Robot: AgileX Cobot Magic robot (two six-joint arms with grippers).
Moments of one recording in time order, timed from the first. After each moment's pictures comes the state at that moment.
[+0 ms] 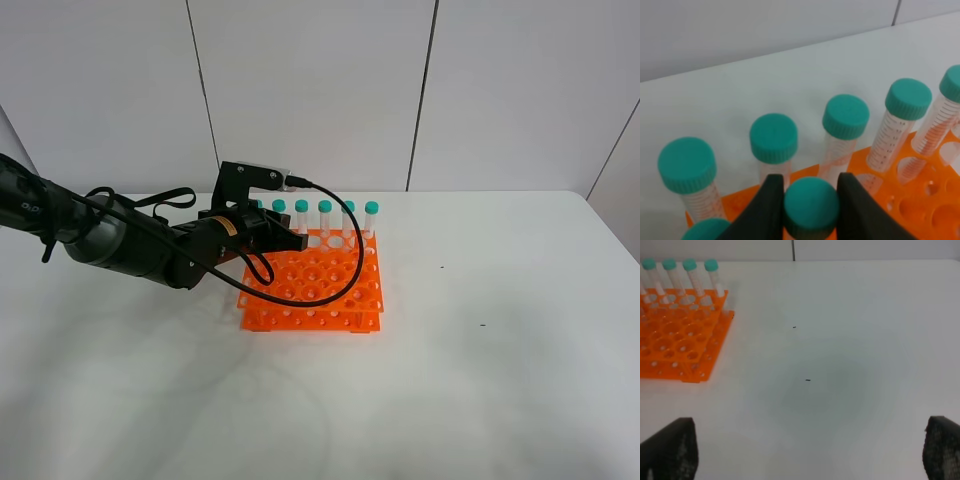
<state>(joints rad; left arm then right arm) -0.51 2.01 -0.98 -0.08 -0.64 0.01 0.02 0.00 -0.50 0.09 1.03 -0.05</state>
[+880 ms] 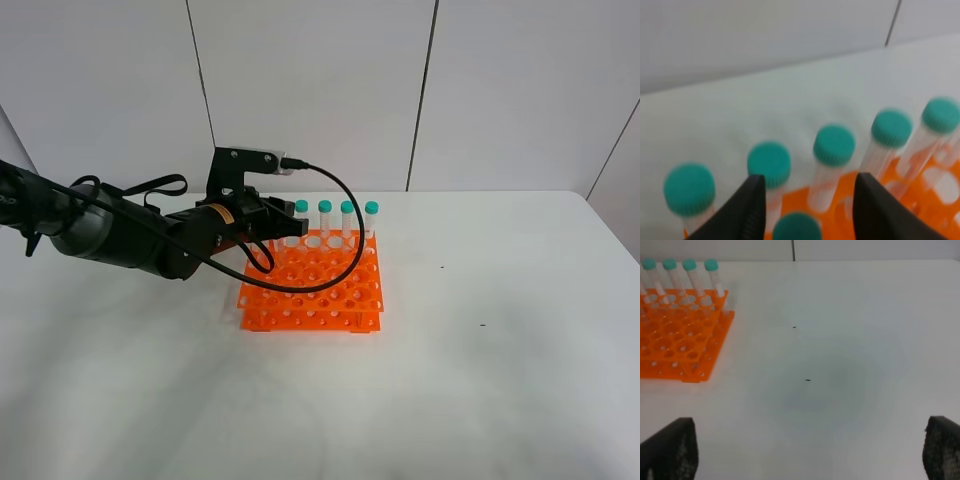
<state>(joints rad) -0.51 1.94 -0.98 -0.07 -0.62 -0.04 0.02 0.00 -0.50 0.09 1.03 -0.05</state>
